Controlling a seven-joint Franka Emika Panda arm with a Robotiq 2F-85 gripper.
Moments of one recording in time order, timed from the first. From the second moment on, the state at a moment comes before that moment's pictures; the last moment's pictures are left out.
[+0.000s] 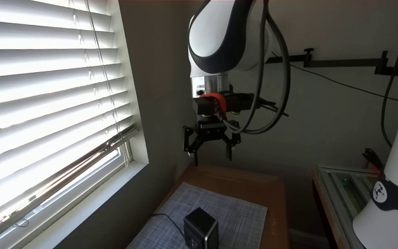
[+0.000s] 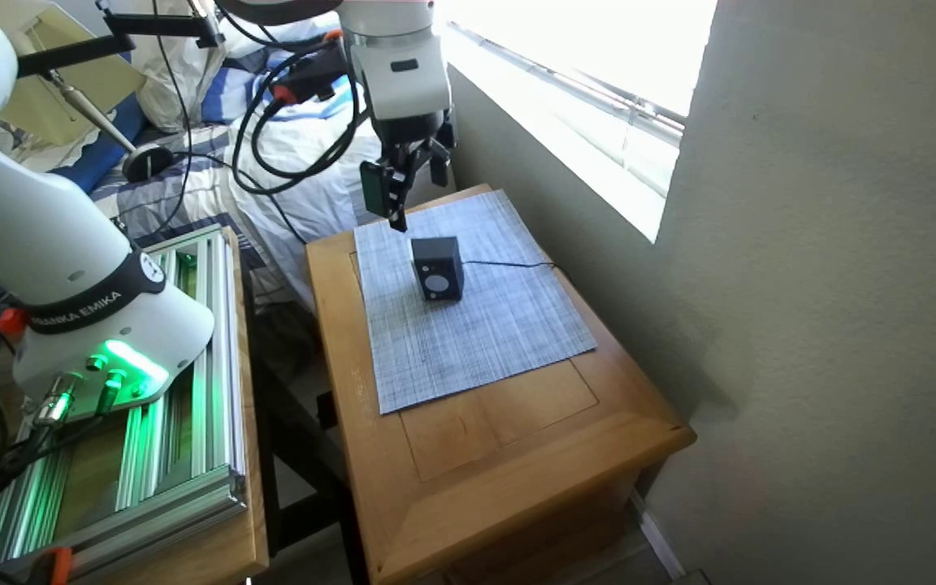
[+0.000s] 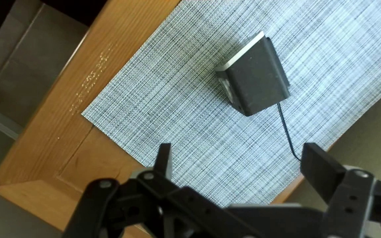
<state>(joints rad) -0.13 -0.12 -0.05 -2.72 0.21 2.53 0.61</state>
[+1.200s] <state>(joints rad) -0.09 -0.02 -0.05 -2.76 0.76 2.61 0.51</state>
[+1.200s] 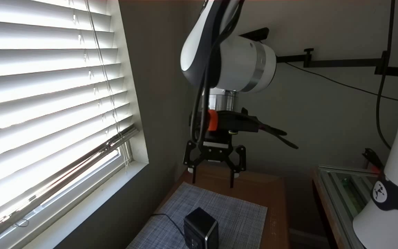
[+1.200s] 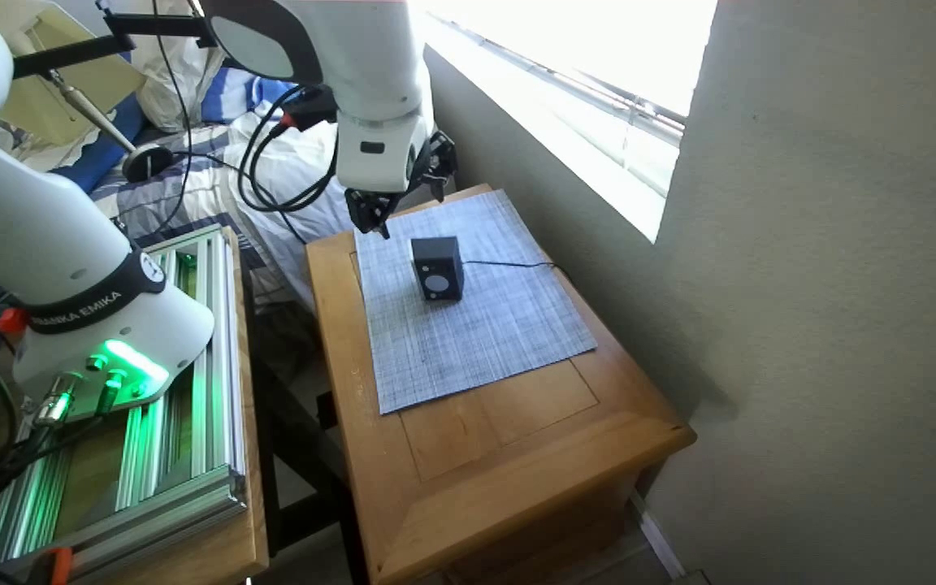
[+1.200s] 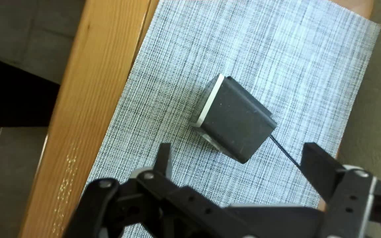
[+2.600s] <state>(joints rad) -0.09 0.25 -0.06 -2.74 1.68 2.56 -0.04</state>
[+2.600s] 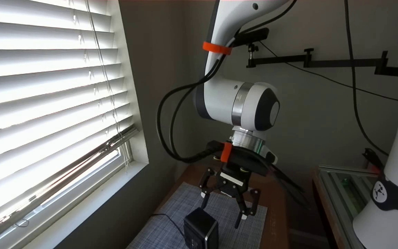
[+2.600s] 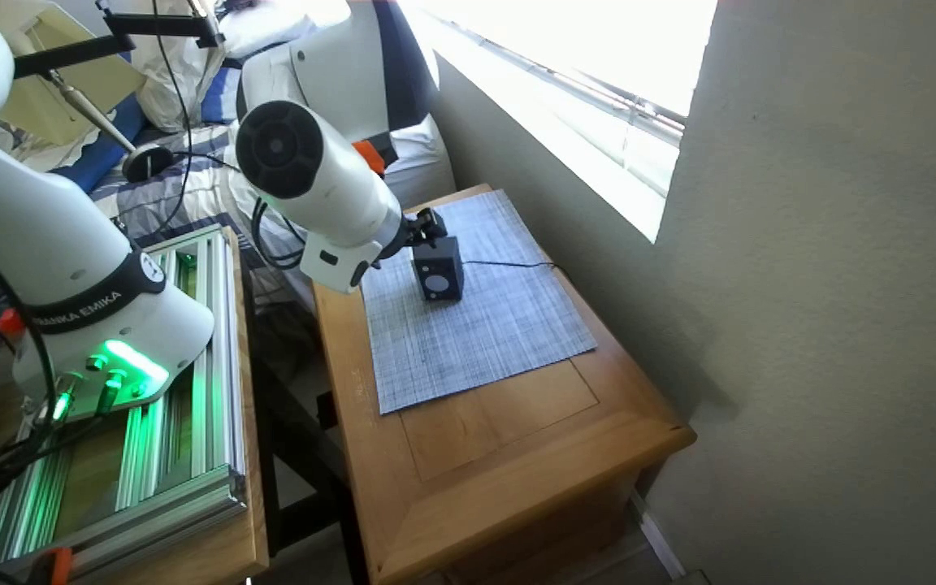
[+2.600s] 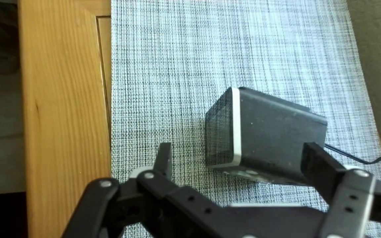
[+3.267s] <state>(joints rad) -0.09 0.34 -0.12 -2.70 1.80 2.47 -0.16</state>
